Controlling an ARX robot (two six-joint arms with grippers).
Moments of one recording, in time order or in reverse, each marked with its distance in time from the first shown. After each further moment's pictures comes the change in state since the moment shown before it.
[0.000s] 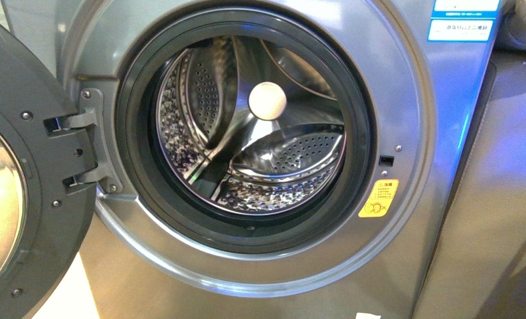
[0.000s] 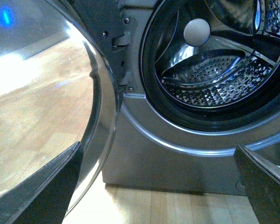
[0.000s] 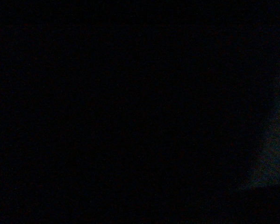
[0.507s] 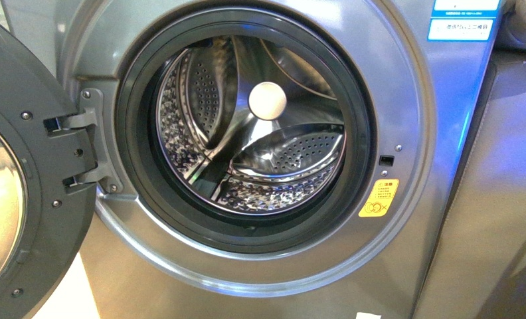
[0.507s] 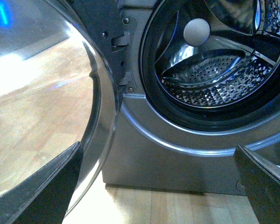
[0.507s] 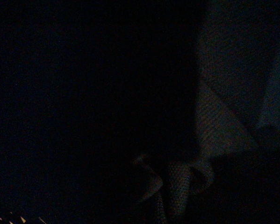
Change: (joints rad) left arm 0.000 0.000 0.000 0.000 0.000 0.000; right arm -0.006 -0.121 -0.099 0.083 0.026 0.018
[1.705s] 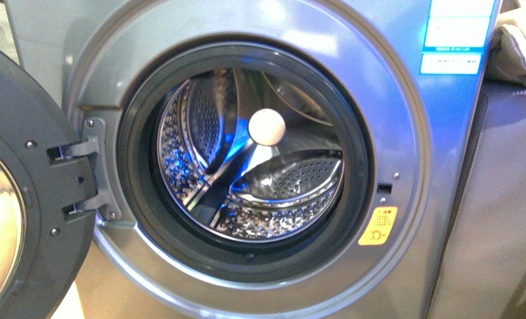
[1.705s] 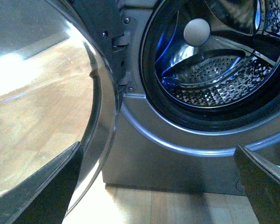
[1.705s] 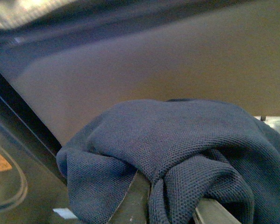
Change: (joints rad) left arm 0.000 0.000 0.000 0.000 0.000 0.000; right arm -0.035 -1.431 -0.457 0.049 -0.548 0.224
